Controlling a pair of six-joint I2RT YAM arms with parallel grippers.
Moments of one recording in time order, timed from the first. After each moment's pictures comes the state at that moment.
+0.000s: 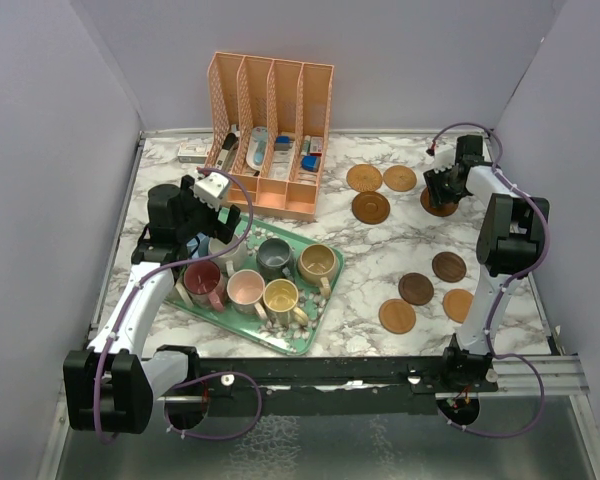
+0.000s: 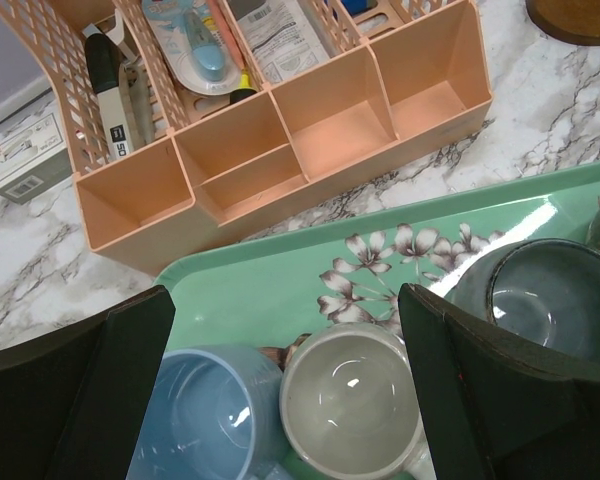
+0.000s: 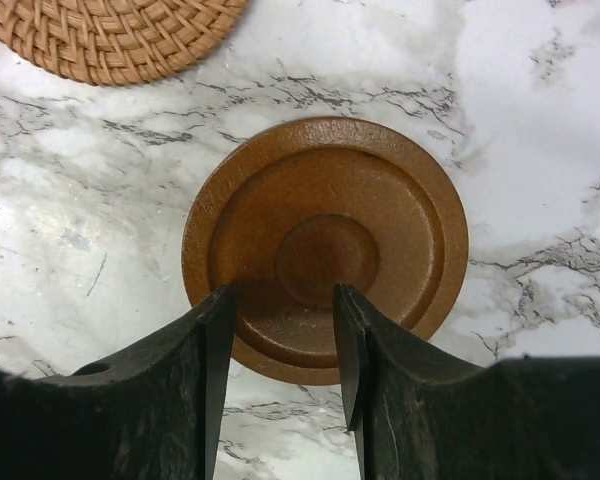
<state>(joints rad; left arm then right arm) -0.07 1.09 0.76 -0.06 0.43 0.34 -0.12 2.09 1.55 -0.48 -0.17 -0.46</state>
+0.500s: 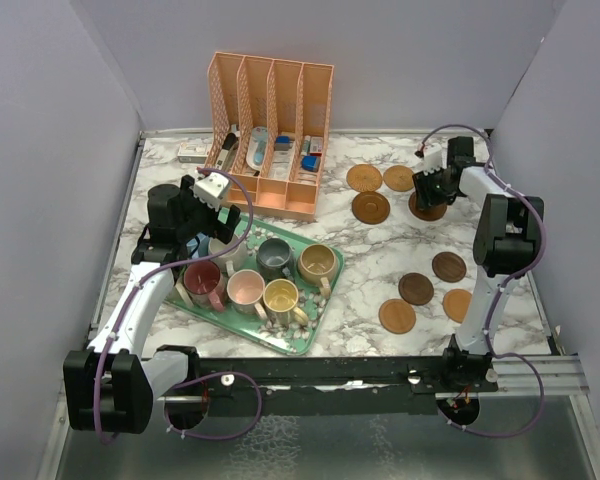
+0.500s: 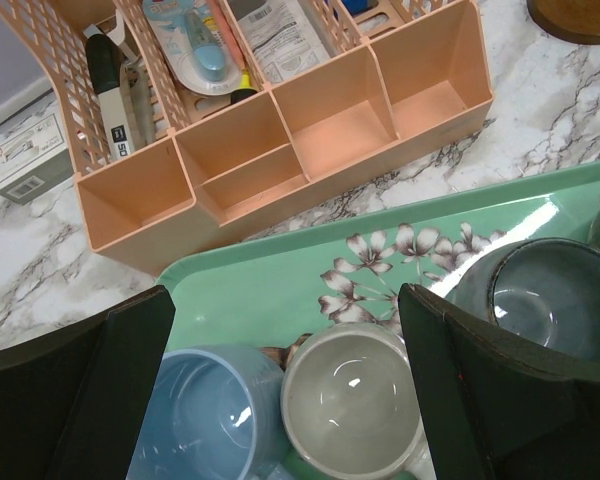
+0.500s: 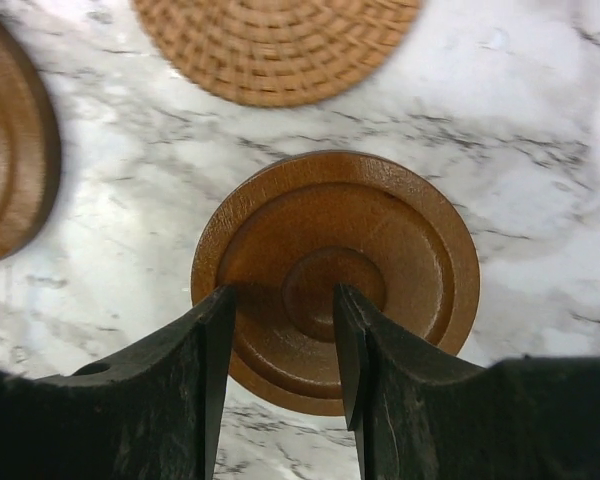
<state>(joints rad) -0.07 1.09 0.75 -0.06 0.43 0.34 -0.09 2.09 1.53 -0.48 -0.28 -0.46</state>
